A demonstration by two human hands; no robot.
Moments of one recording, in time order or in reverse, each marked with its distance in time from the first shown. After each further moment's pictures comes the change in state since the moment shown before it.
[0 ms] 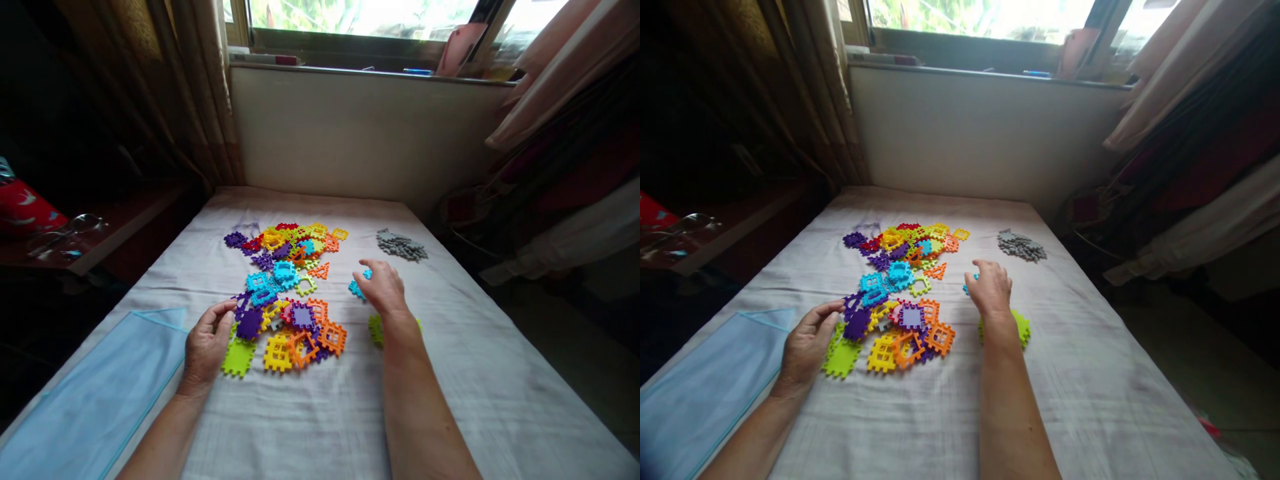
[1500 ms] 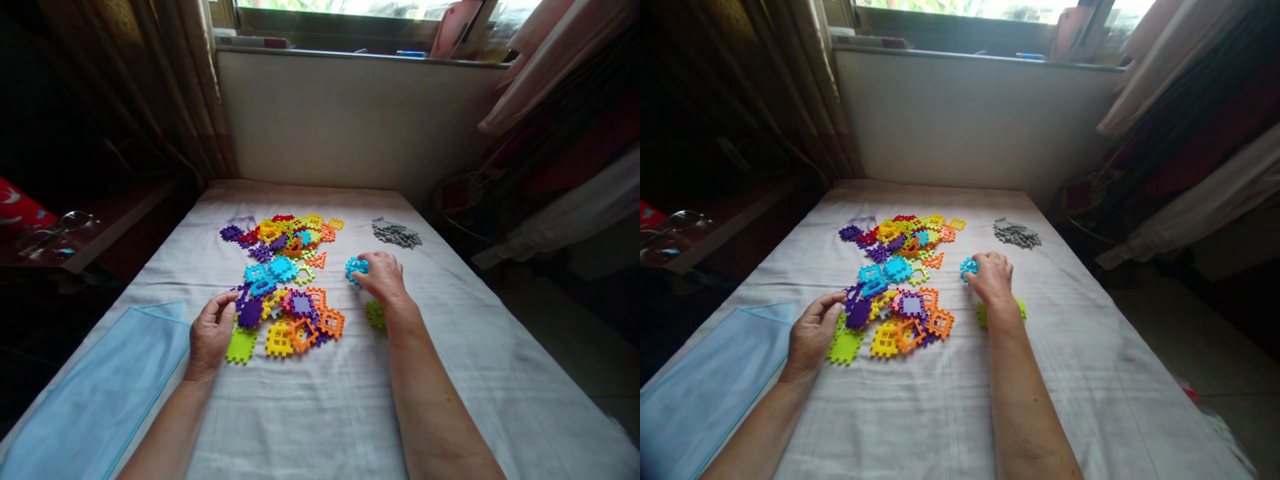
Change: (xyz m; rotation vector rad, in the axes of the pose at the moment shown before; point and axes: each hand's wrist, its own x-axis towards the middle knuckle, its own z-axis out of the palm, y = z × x) left_hand 0.000 0.000 0.001 0.061 -0.020 0.036; right_hand -0.003 0.016 0.001 -0.124 -0.040 -0.072
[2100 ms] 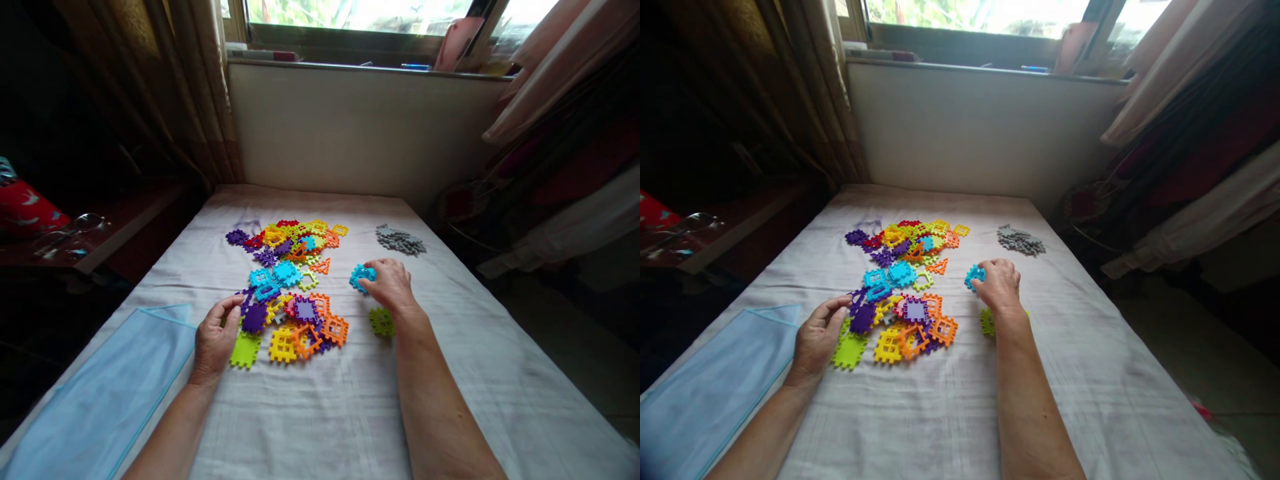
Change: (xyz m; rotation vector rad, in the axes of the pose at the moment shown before) left_hand 0.000 -0.001 -0.001 0.010 -0.006 0.023; right_hand 0.001 0.008 0.004 0.010 0.048 -0.021
